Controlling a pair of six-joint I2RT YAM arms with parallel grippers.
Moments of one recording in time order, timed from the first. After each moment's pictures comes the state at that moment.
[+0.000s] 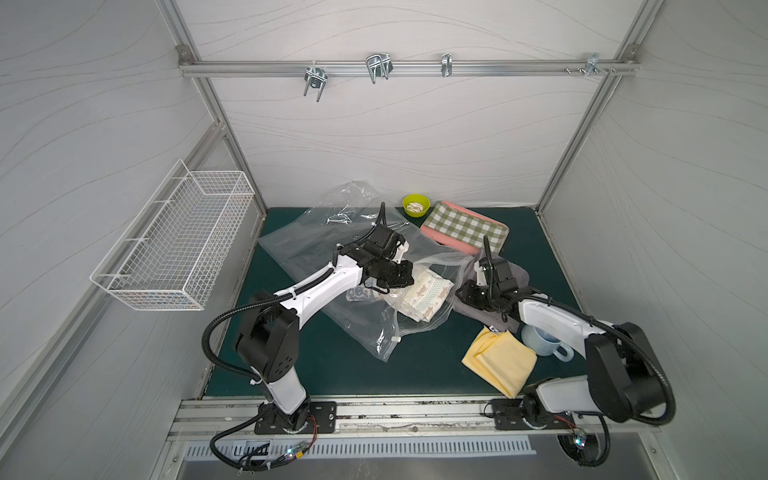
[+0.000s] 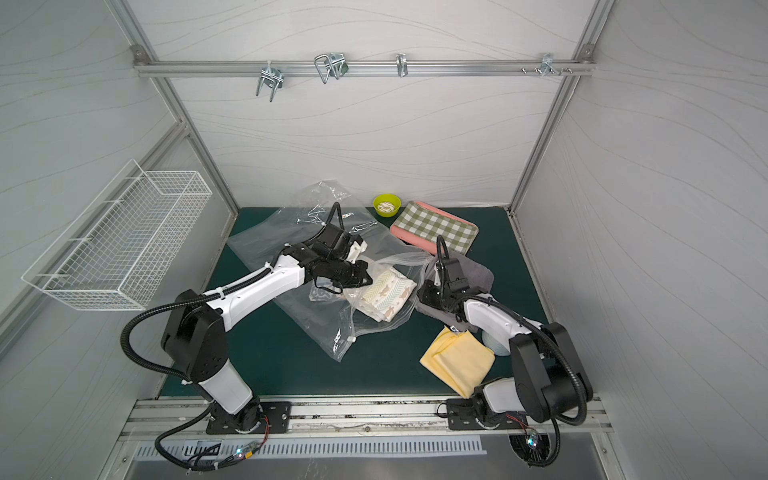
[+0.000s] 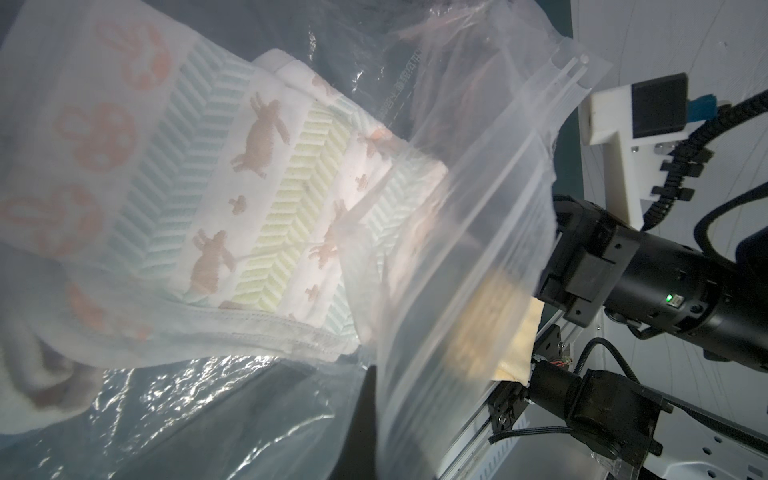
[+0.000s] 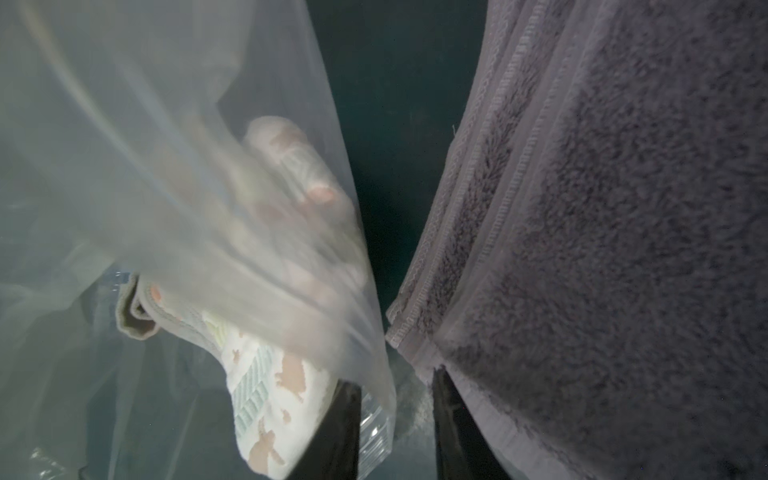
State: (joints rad) left arm -0.59 1.69 1.35 -0.64 0.41 -0.53; right arm 0.39 1.40 0.70 -0.19 -0.24 0.62
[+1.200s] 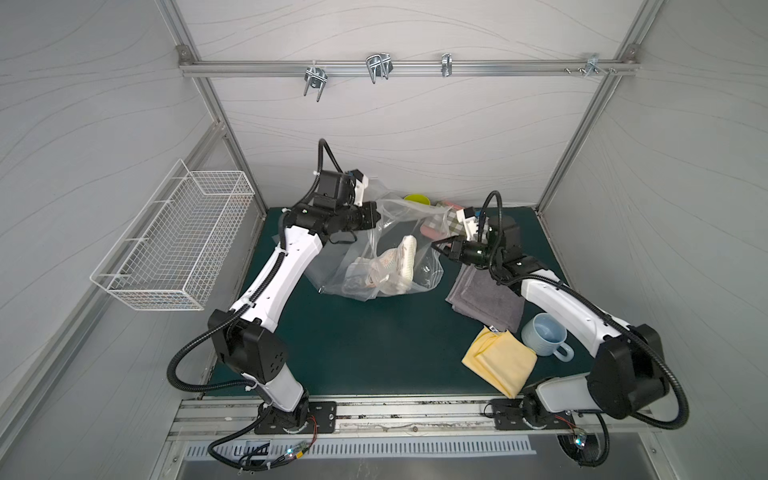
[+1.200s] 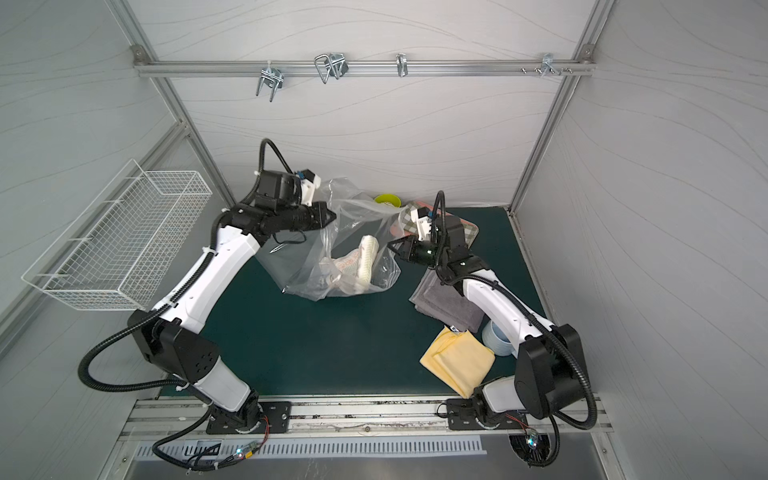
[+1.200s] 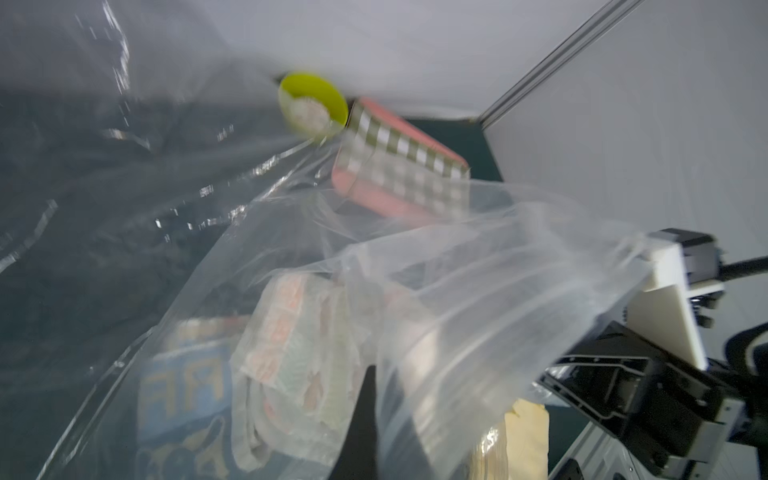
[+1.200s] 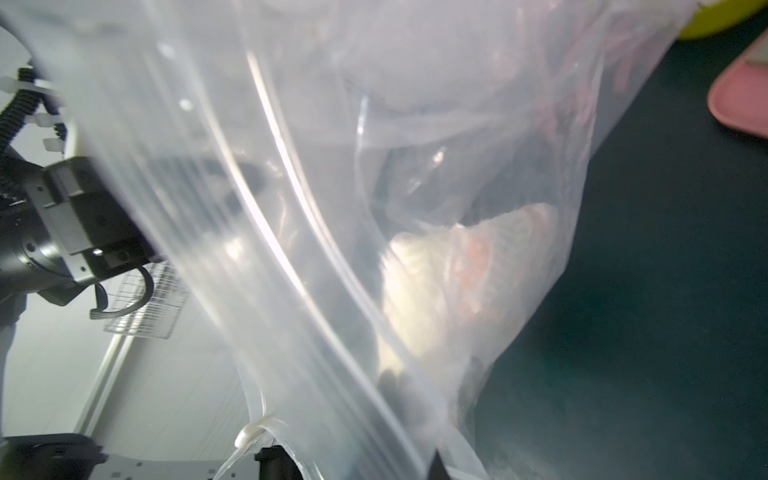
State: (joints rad) left arm -0.34 1.64 1.86 -0.81 0.34 -0.33; right arm 0.43 1.40 1.10 -0.03 -0.67 0.68
